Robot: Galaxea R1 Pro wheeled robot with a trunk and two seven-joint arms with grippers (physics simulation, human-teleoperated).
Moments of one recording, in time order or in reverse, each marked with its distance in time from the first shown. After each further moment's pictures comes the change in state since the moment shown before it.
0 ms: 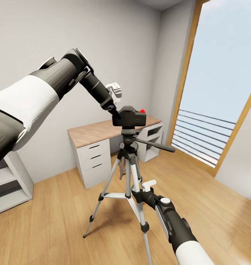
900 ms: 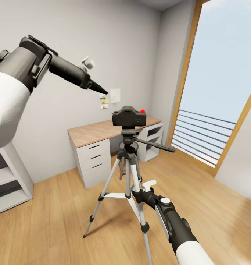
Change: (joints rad) left arm 0.000 0.153 0.368 -0.028 0.015 0.008 0.003; right arm 0.000 0.000 0.000 0.000 -0.001 0.000 0.000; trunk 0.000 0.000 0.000
